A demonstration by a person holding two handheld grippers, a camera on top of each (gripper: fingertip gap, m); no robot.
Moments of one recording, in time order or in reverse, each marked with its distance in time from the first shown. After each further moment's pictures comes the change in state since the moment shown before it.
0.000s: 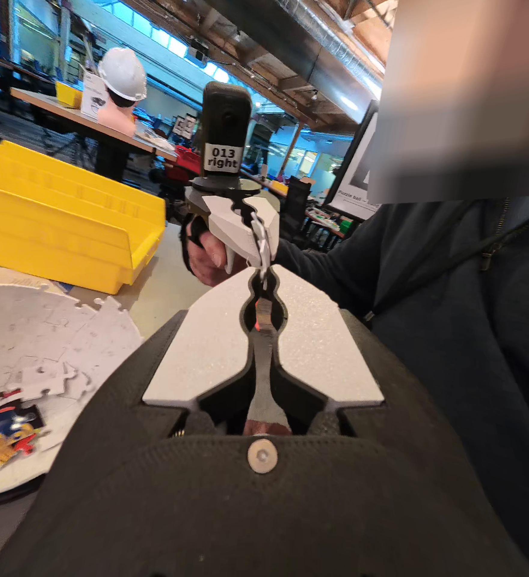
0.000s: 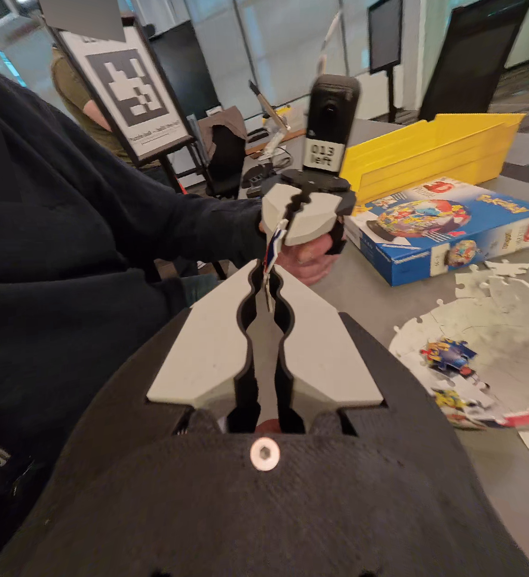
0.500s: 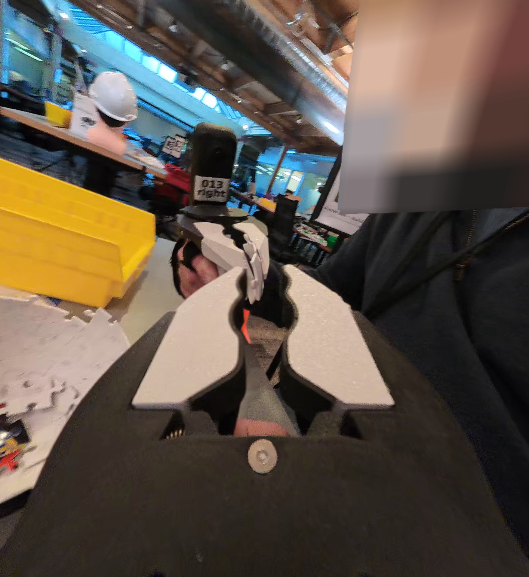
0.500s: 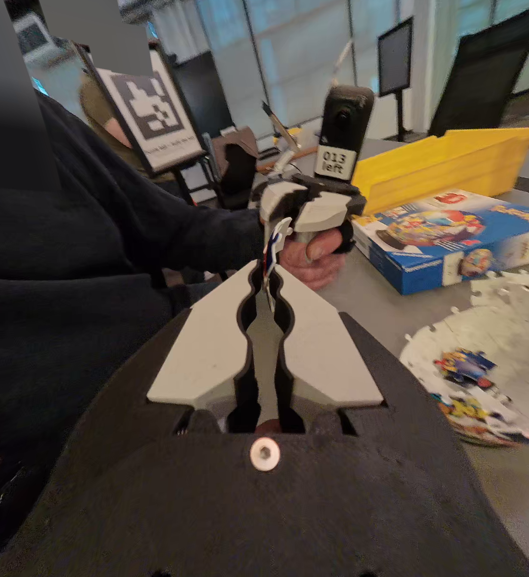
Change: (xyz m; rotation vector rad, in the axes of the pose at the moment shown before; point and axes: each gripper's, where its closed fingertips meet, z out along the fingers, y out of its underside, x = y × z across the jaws) left arm 0.007 -0.008 -0.004 0.059 0.036 -0.009; right arm -0.005 0.005 0.006 0.050 -0.022 -0.012
